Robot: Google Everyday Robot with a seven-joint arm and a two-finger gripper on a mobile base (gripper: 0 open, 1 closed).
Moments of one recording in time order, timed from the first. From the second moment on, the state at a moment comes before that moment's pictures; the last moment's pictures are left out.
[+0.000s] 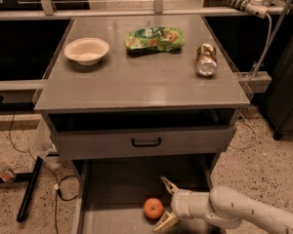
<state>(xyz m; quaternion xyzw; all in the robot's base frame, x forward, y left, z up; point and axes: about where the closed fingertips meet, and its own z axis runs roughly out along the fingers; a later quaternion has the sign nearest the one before) 0.449 -0.053 0.414 -0.56 0.67 0.25 0.42</state>
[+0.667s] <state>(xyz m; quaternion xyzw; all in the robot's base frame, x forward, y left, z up) 0.441 -0.048 0.422 -0.56 0.66 0.27 0.43</state>
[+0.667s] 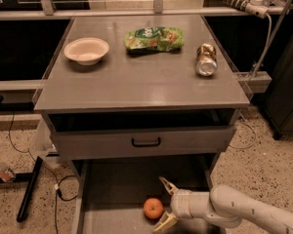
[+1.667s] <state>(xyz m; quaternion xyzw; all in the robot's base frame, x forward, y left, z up) 0.433 -0.055 0.383 -0.57 0.69 0.25 0.38</state>
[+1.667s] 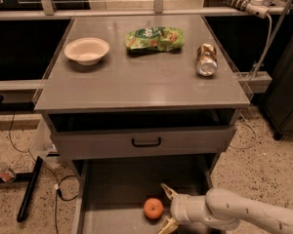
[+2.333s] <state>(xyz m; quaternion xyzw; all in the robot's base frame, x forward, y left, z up) 0.433 -0.055 0.383 -0.57 0.69 0.25 0.38</state>
